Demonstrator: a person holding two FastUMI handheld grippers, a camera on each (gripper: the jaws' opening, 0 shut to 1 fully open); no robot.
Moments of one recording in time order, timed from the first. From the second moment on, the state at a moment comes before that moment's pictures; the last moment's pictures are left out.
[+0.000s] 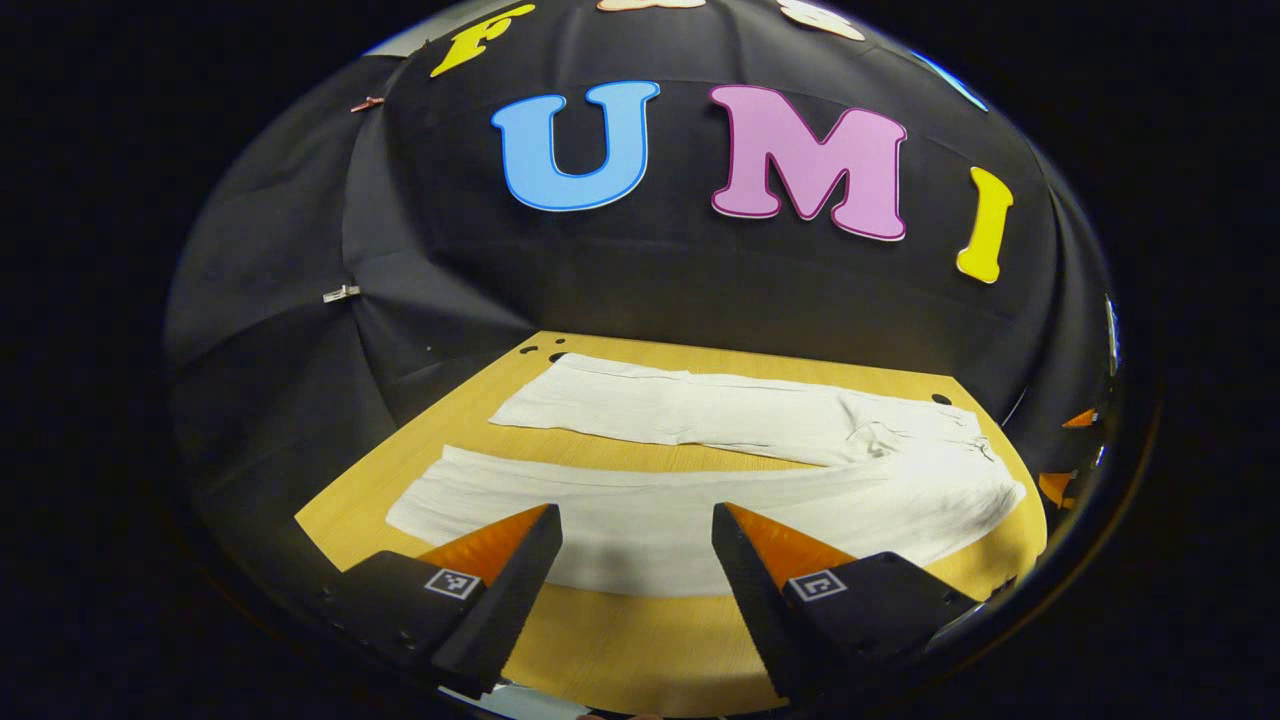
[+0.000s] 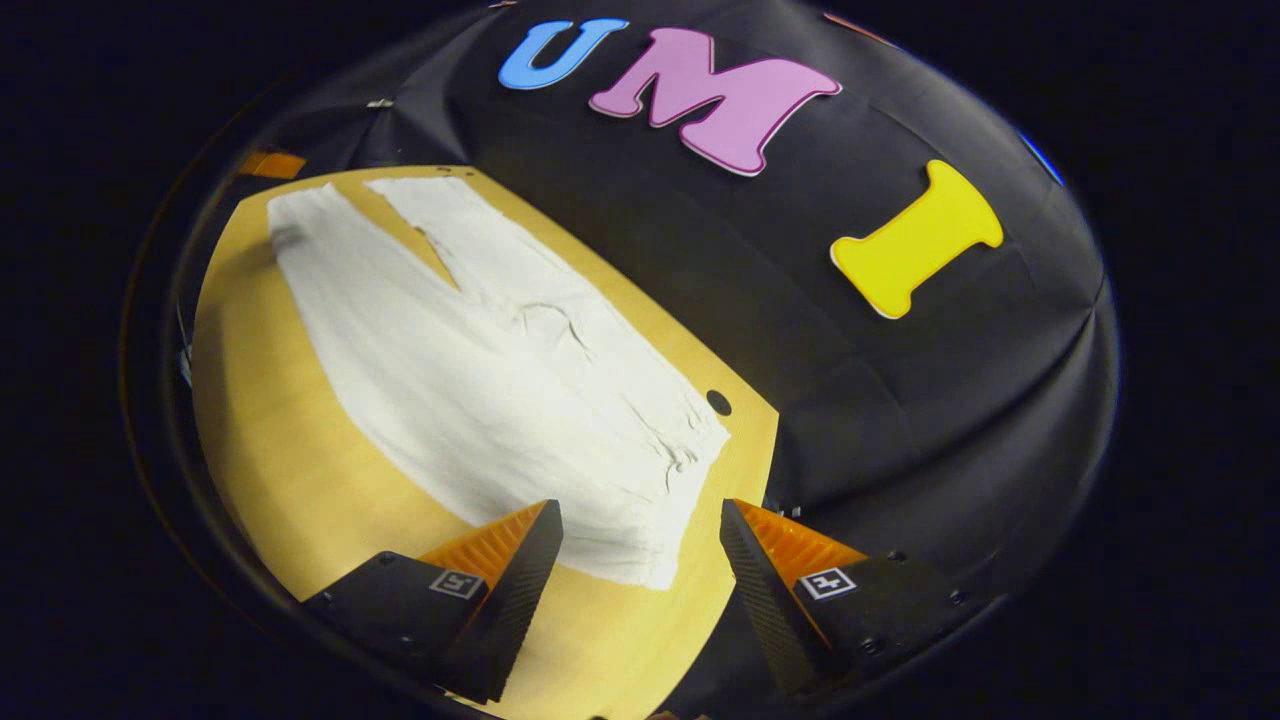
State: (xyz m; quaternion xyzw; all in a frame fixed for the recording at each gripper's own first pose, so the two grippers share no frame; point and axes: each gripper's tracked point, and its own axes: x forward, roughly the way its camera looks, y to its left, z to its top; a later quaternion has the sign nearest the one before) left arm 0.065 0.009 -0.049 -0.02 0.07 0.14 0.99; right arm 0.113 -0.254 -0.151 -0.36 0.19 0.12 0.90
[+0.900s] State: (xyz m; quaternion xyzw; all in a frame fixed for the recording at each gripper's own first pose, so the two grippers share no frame) left arm 0.055 0.031 -0.069 -0.01 0.11 0.19 0.98; right arm 0.169 -0.297 -0.253 -0.59 0.22 0.17 0.76
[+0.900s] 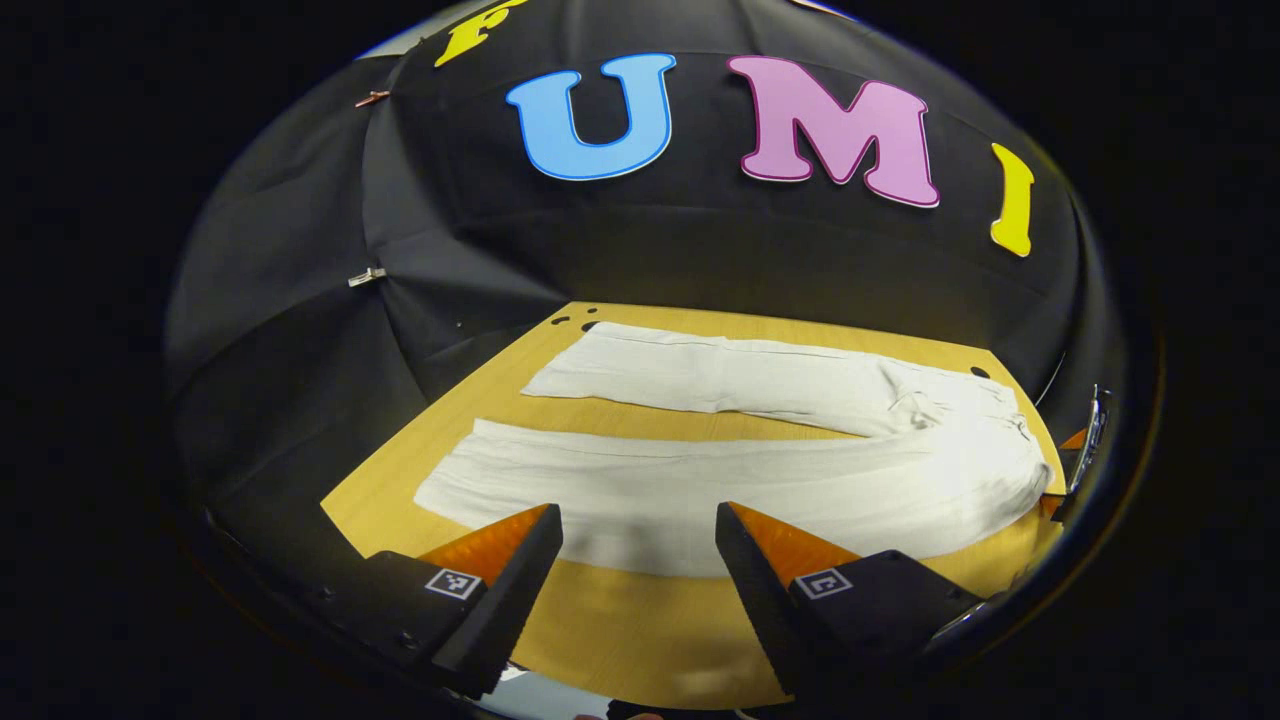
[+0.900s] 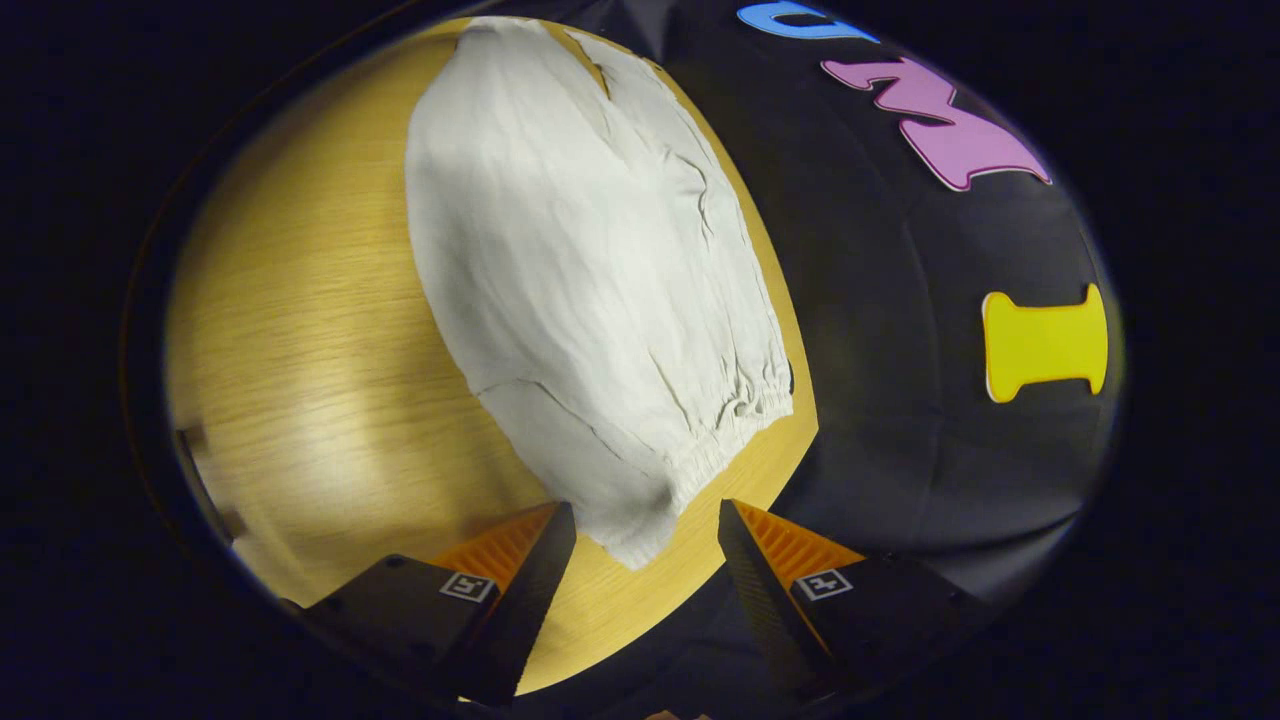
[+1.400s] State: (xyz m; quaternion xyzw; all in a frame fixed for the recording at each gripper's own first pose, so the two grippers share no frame) left arm 0.036 0.056 -0.106 0.04 0.15 0.19 0.97; right arm 0.181 -0.290 -0.270 -0.64 0.22 0.15 0.72
